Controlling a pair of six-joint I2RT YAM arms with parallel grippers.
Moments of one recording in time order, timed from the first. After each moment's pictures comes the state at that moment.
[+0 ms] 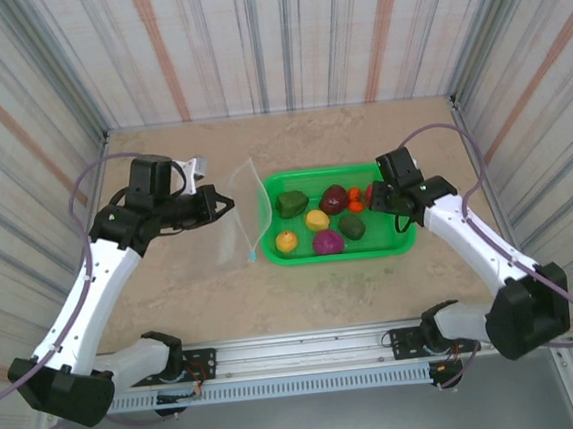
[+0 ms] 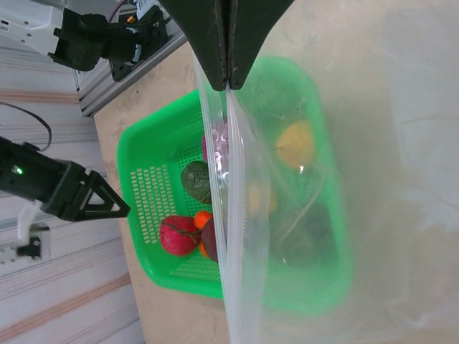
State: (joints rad) left arm -0.35 1.12 1.21 -0.82 0.51 -0.51; right arm 0.34 1.26 1.00 -0.74 0.21 0.53
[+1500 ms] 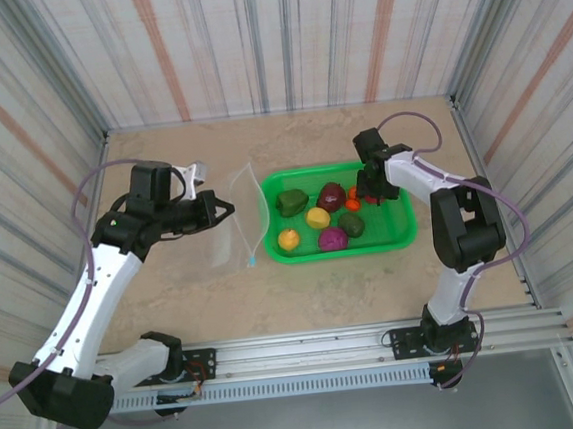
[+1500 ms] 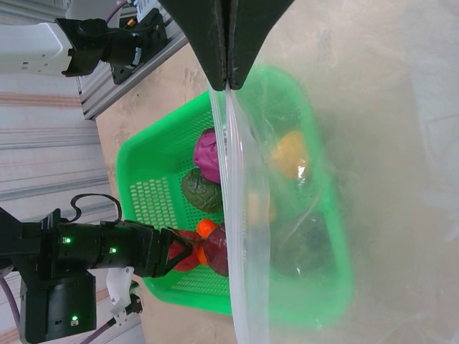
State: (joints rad) left arm -0.34 1.09 1.14 -0.79 0.53 -0.51; right arm 0.28 1.80 1.26 -0.71 0.23 0.44
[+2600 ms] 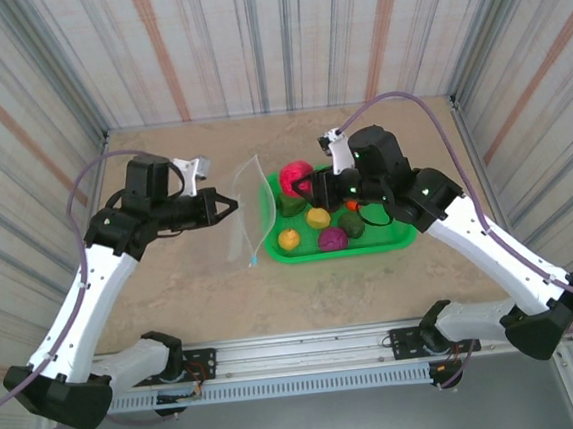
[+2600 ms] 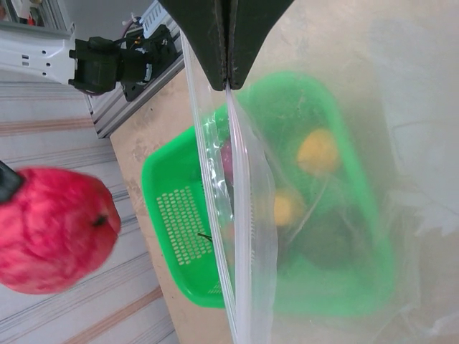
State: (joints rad) left arm -0.38 1.09 1.23 -0.84 0.57 -0.46; right arm 0.74 1.21 1.37 -0.66 -0.20 0.43
